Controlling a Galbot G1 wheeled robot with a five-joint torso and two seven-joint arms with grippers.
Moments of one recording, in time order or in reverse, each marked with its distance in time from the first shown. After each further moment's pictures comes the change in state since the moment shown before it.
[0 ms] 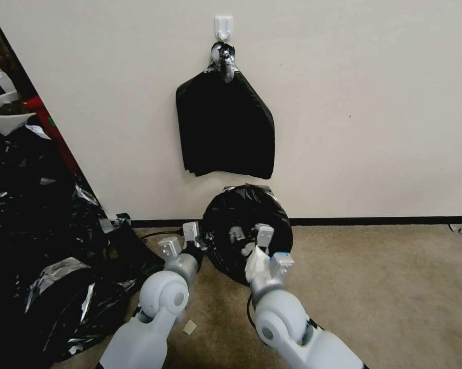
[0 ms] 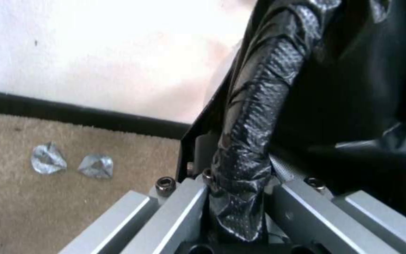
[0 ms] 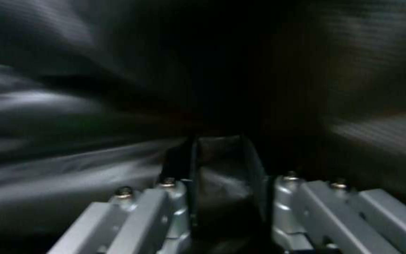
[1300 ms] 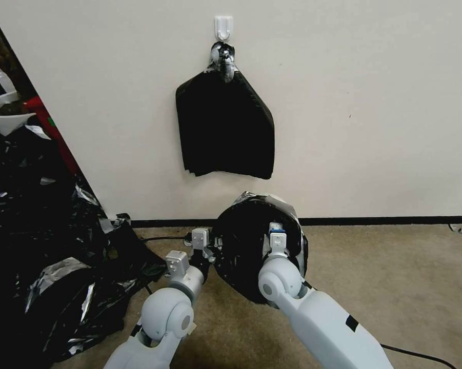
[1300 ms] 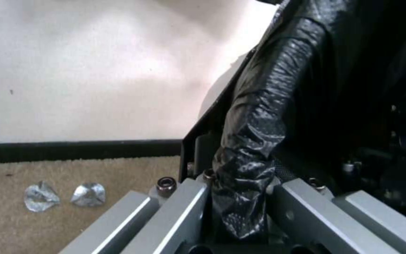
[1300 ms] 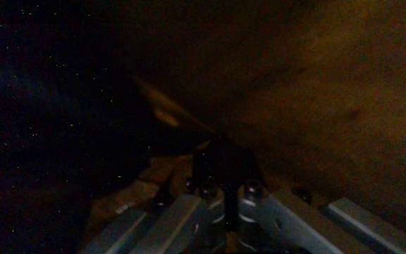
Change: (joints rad) left arm 0.067 0.001 0.045 -0.059 0.223 -0.056 0.111; right arm 0.172 -0.056 -0.025 -0.215 -0.028 -0.377 0.135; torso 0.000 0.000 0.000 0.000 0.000
